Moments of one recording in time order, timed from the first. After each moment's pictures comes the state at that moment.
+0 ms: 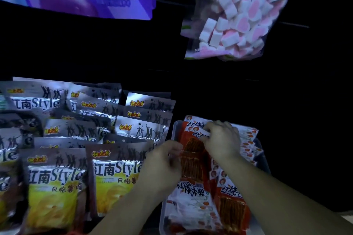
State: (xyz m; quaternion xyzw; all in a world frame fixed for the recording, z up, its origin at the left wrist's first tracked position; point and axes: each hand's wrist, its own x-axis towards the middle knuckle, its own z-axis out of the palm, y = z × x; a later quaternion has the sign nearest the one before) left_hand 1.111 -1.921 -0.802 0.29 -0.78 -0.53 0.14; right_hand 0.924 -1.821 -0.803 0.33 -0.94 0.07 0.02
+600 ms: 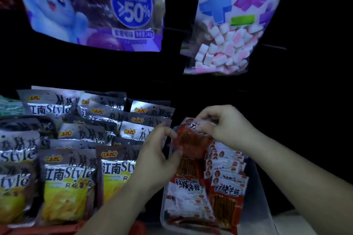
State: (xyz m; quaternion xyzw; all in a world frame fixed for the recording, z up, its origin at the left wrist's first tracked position) left_hand 1.136 -1.921 -0.740 0.23 -0.72 -0.62 0.21; right_hand 0.960 -1.811 -0.660 0.45 -0.84 0.28 -0.12
